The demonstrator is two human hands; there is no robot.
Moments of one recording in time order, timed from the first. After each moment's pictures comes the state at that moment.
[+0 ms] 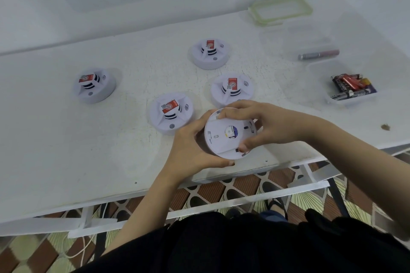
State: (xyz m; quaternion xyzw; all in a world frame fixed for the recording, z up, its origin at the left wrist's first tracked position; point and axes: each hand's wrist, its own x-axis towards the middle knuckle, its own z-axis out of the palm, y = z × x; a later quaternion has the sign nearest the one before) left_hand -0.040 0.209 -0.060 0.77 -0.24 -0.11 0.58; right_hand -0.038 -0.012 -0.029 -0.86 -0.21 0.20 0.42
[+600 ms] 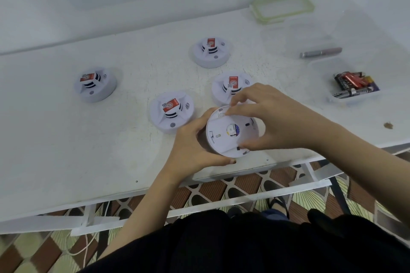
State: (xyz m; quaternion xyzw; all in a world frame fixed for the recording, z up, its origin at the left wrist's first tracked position) left_hand -0.039 0.207 -0.063 0.77 -0.23 -0.11 0.58; right_hand -0.056 -0.002 -0.006 -0.95 -0.27 -0.04 0.16
